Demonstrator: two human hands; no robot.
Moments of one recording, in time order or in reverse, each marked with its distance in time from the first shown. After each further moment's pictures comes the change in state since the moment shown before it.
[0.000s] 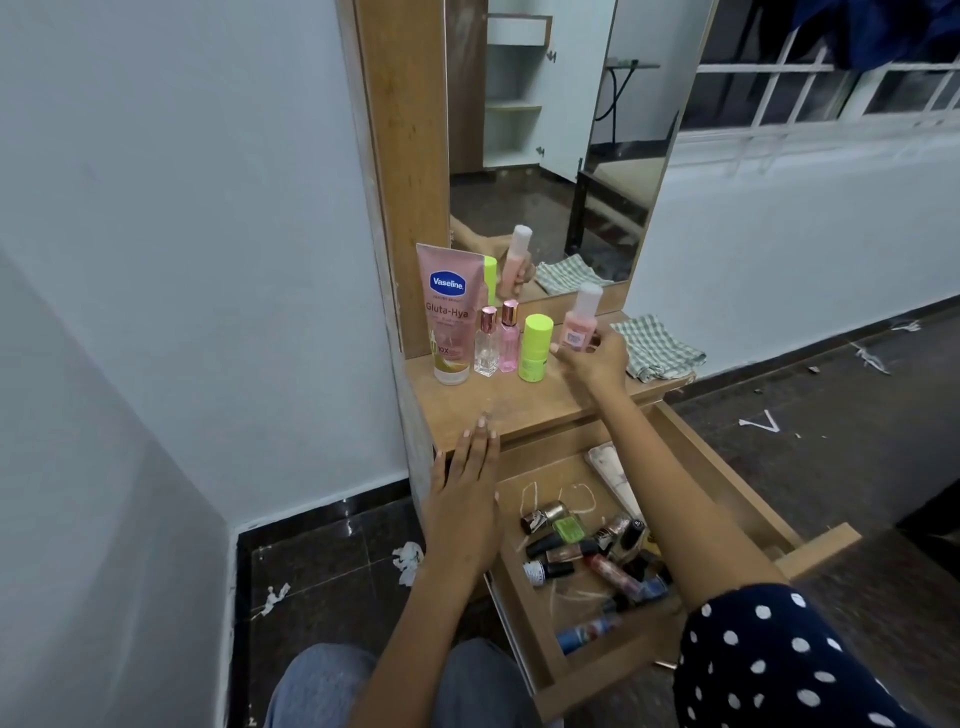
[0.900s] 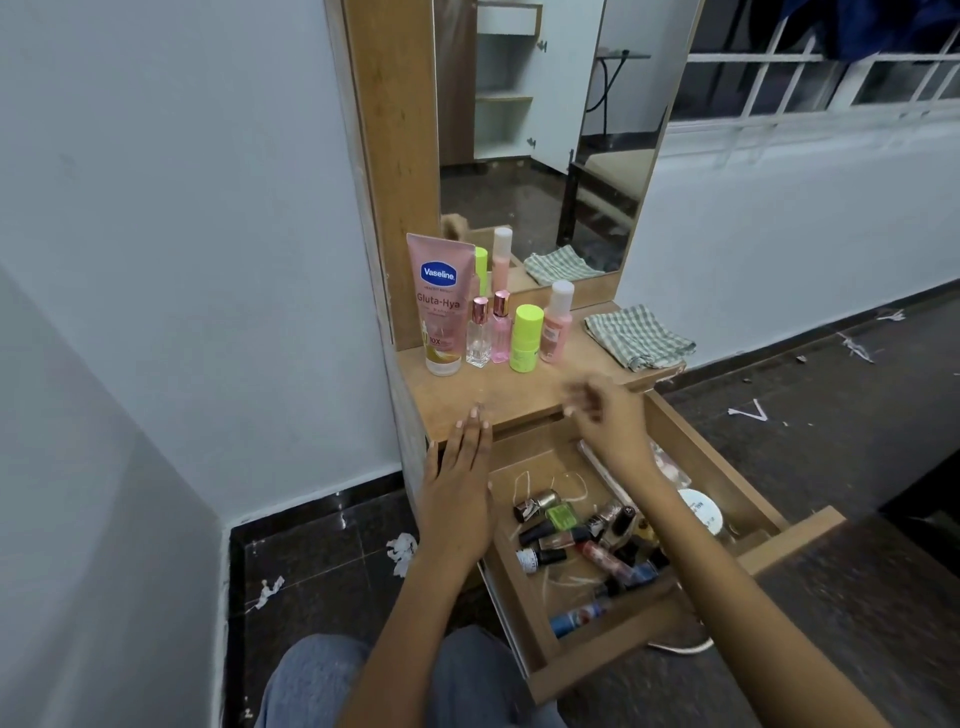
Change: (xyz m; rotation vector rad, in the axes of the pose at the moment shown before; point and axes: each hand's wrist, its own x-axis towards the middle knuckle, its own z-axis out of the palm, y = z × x) left_hand -0.002 -0.002 0.004 -0.015 0.025 0.023; right_hand -0.095 0.010 -0.052 -0.279 -0.235 -0.246
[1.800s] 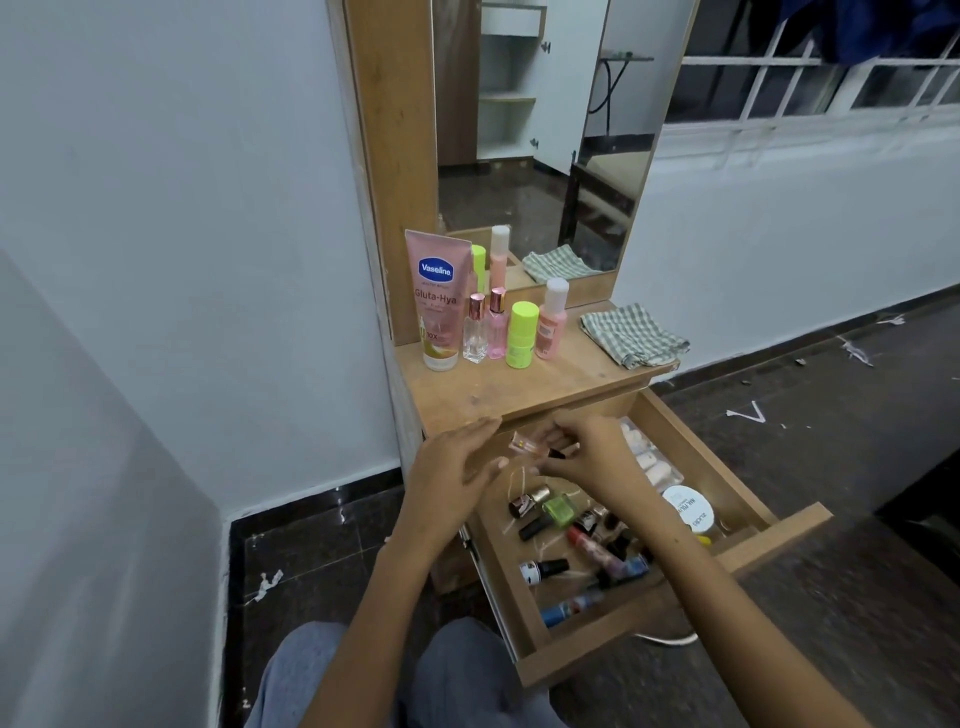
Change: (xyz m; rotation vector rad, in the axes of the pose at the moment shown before) left_hand 0.001 0.002 -0.047 -0.538 0.059 0.081; right_hand -0.034 -0.020 -0.008 -0.075 -0.291 -0.098
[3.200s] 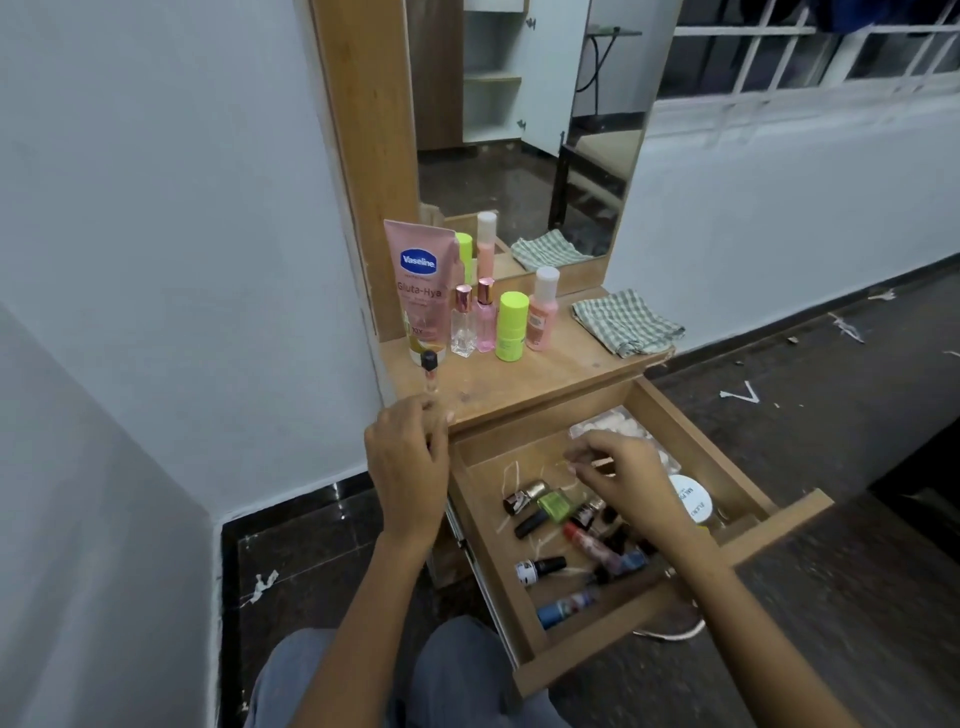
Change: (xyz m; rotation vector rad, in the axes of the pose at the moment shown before) left_hand 0.015 -0.020 0.015 0.224 0.538 -0.072; right_hand -0.029 0.047 -0.004 -0.084 0.131 -0.034
